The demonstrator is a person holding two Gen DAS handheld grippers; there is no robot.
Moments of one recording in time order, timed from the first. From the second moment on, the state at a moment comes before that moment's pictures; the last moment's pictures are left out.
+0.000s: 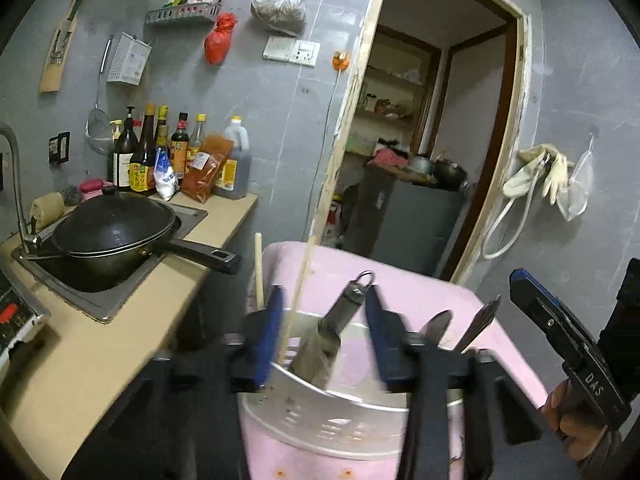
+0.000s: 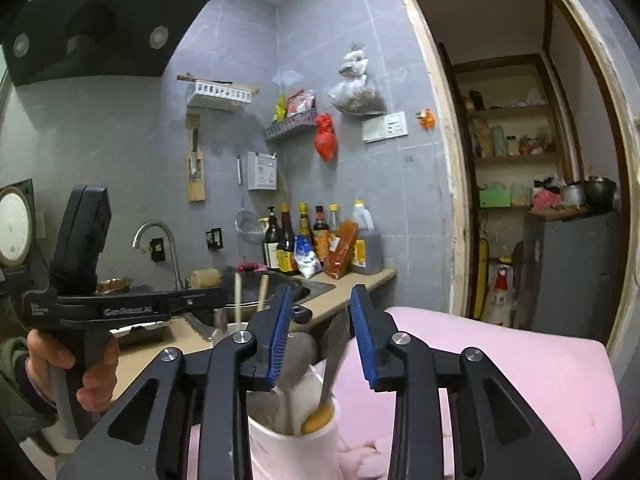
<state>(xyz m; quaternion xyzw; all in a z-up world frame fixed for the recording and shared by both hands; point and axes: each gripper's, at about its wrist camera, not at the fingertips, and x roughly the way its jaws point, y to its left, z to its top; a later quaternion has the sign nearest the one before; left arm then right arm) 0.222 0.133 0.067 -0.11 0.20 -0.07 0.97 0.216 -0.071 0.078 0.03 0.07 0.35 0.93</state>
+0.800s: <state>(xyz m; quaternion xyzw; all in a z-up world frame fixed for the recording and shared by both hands) 0.164 -0.016 0.038 -0.03 0.17 -0.13 0.98 0.136 -0.219 0.048 -0.04 0.12 0.14 0.98</state>
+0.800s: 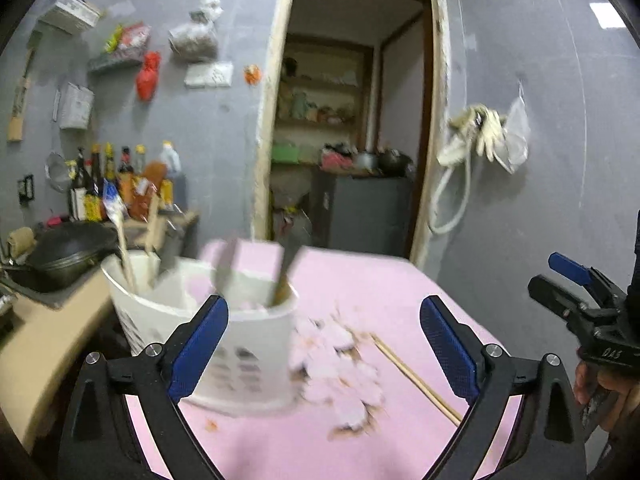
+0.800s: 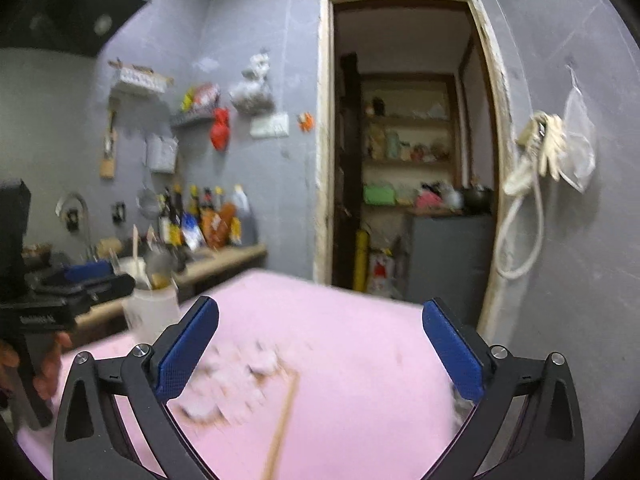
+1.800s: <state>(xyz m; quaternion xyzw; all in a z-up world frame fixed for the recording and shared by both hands) 0.210 -0.068 -0.059 0.02 0.44 -0.12 0.89 0.160 -0.203 -0.045 -0.12 0.38 0.18 0.90</state>
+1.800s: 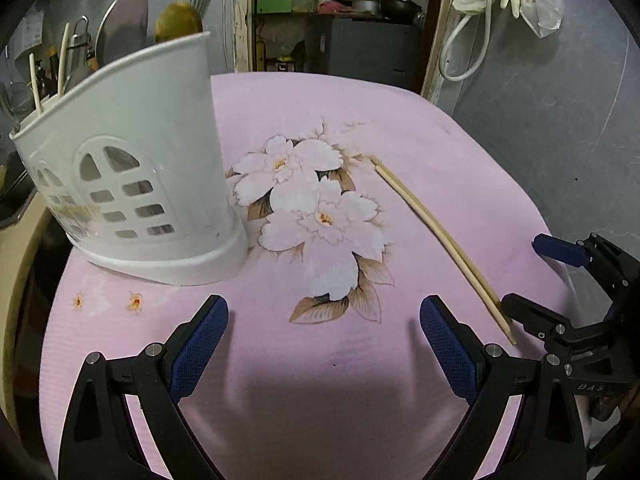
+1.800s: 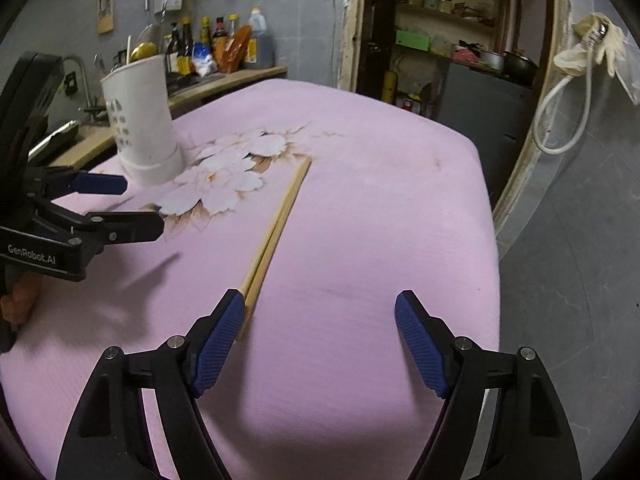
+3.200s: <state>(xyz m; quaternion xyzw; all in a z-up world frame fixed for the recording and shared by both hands) 0.263 -0.097 -0.062 -0.01 0.52 -0.20 0.83 0.152 -0.240 -0.039 -0.06 0.39 0.15 0.91</state>
